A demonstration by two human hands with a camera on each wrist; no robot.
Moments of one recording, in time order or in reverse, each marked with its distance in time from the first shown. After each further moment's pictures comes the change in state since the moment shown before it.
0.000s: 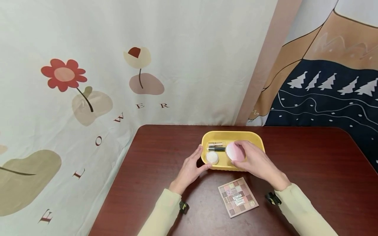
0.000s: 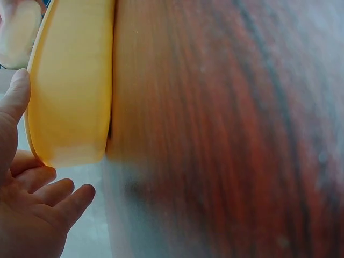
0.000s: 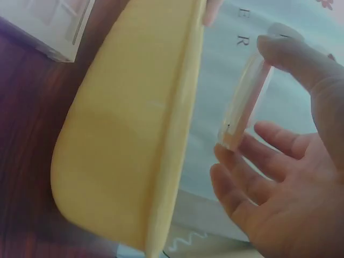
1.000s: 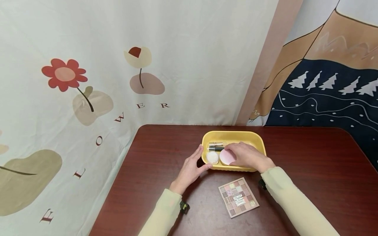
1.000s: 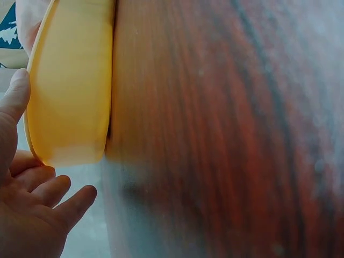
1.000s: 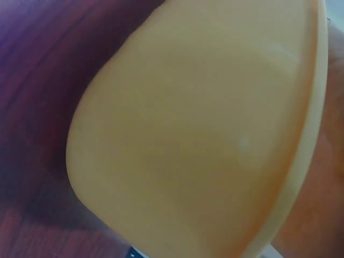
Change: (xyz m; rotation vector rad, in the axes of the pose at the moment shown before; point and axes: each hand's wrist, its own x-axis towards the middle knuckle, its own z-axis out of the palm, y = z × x) left_hand 0.000 0.000 0.002 -0.014 0.004 -0.008; right_hand 0.043 0.024 0.025 -0.224 -0.321 -0.106
